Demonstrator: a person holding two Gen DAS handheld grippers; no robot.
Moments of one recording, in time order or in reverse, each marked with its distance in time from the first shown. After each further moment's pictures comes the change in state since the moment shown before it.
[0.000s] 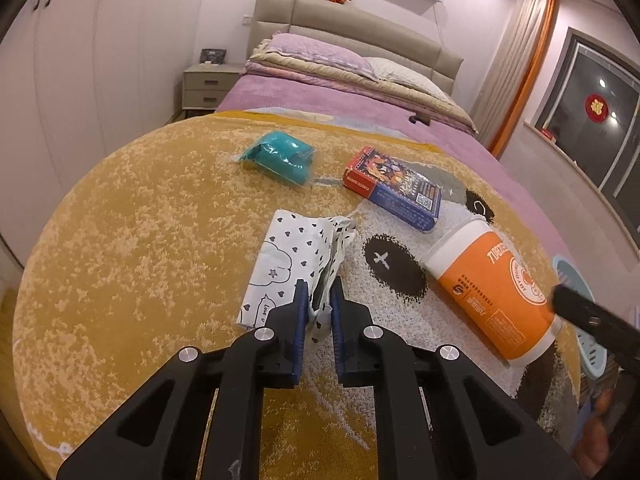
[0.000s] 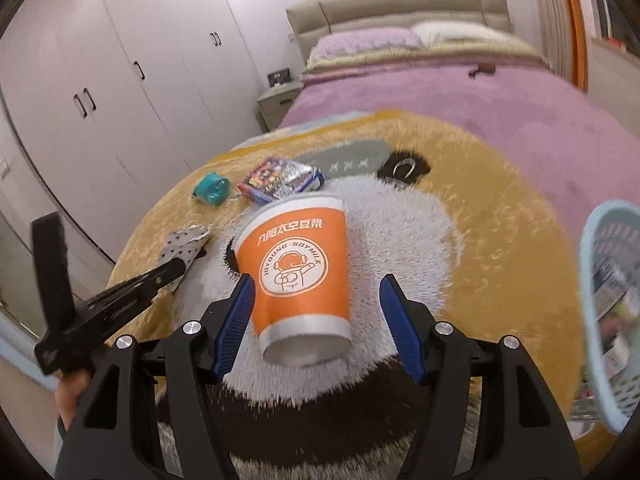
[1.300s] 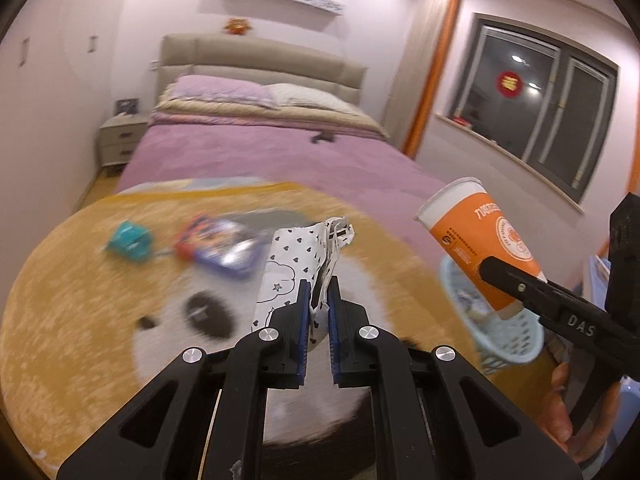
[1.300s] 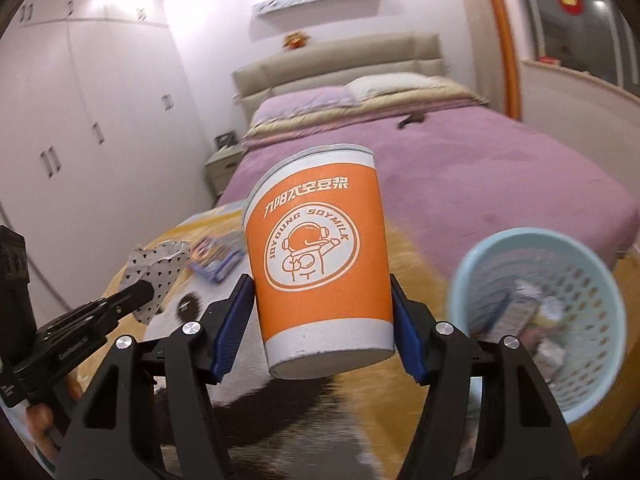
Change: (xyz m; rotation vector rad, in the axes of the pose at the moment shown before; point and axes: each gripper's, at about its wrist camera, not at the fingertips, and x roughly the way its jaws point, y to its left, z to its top) left arm -0.049 -0.135 0.016 0.220 -0.088 -0.255; right arm -0.114 -0.054 0.000 0.079 -0.263 -0.215
